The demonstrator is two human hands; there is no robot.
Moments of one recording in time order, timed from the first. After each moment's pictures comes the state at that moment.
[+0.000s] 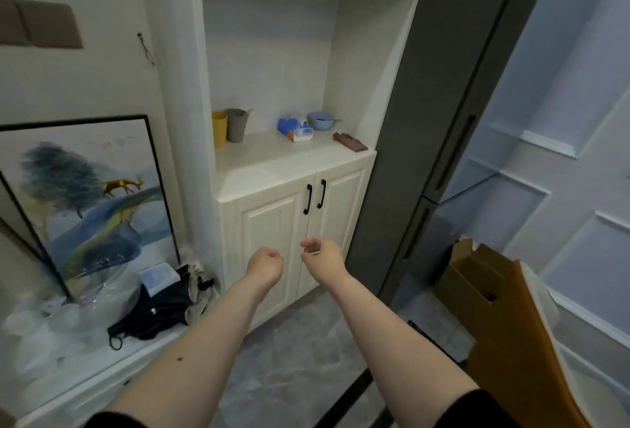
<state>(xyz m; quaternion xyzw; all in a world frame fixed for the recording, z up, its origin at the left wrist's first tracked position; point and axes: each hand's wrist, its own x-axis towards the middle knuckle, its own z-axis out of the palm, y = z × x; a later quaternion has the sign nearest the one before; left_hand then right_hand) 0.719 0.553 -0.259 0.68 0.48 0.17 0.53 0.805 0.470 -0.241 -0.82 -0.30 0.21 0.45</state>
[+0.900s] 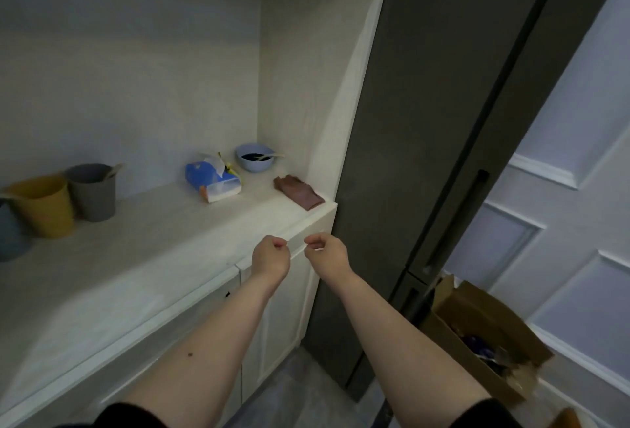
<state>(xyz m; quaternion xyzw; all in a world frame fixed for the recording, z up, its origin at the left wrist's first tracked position) 1.133 0.733 -0.236 0.70 0.40 0.21 0.56 1.198 0.639 -0.221 -0.83 -0.23 0.15 0.49</state>
